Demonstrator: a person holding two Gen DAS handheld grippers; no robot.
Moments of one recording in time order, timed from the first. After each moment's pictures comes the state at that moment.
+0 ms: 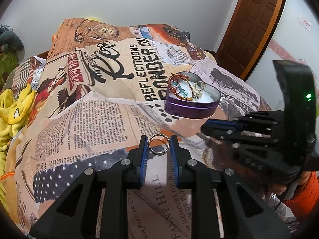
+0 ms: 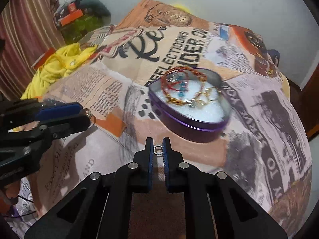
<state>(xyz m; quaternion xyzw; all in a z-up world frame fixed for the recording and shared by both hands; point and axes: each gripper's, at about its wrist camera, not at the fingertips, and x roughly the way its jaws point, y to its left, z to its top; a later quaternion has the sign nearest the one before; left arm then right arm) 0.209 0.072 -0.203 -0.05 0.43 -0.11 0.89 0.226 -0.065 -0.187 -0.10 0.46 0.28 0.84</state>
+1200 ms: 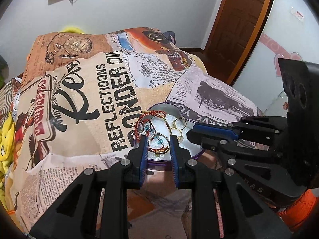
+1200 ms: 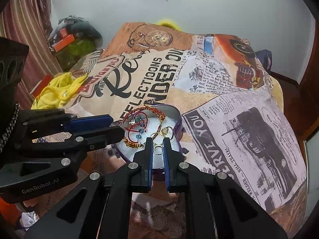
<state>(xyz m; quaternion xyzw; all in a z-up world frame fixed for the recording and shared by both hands) 0.292 0.022 -0.194 -0.02 0.43 -0.16 0.89 0.273 -0.098 -0.169 -0.05 0.42 0.28 0.86</state>
